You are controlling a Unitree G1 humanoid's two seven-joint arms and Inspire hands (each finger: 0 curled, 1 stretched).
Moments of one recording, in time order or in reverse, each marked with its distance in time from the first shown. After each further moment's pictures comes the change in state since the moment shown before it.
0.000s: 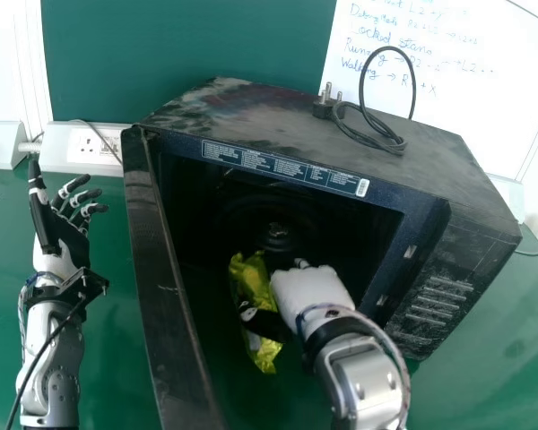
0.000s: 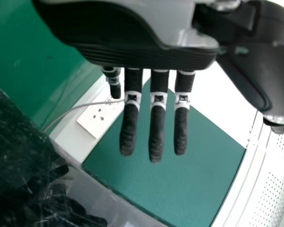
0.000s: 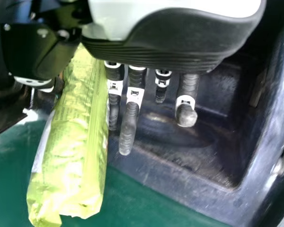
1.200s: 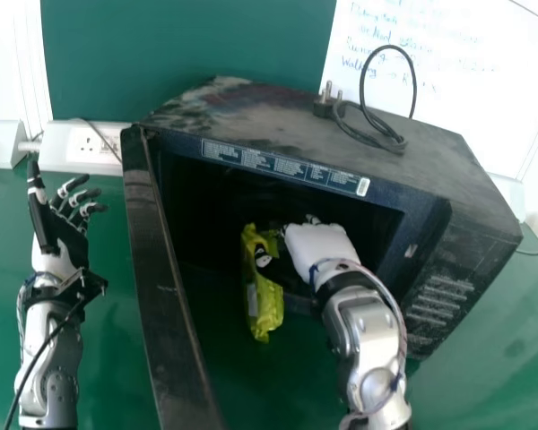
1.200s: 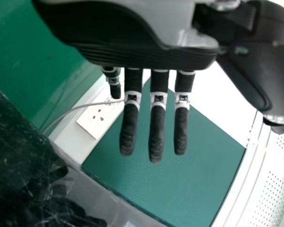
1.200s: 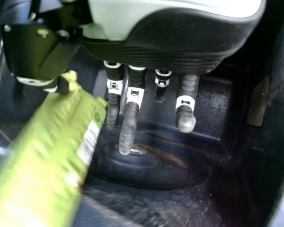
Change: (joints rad) left arm 0.006 0.005 0.000 -0.010 -0.001 0.001 -0.005; right arm -0.209 -0.095 -0.013 0.444 0.160 0.072 -0.408
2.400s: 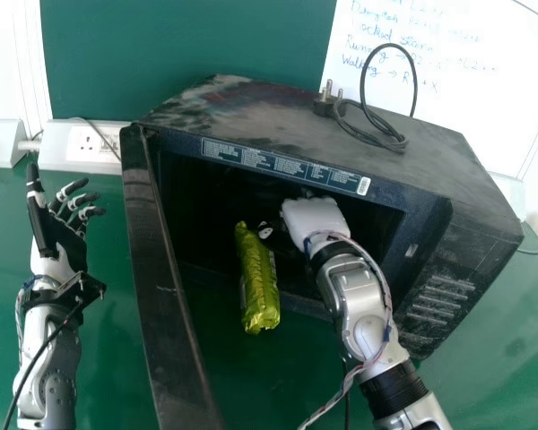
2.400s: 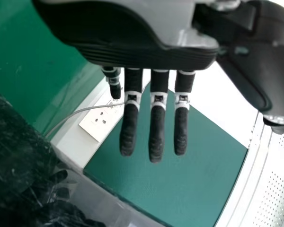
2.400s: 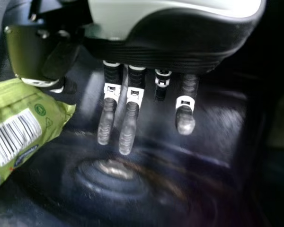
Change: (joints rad) left arm 0.016 0.004 0.000 -0.003 -0.001 0.006 -0.005; right arm -0.220 -0.132 0.193 0.413 0.190 -0.001 -0.400
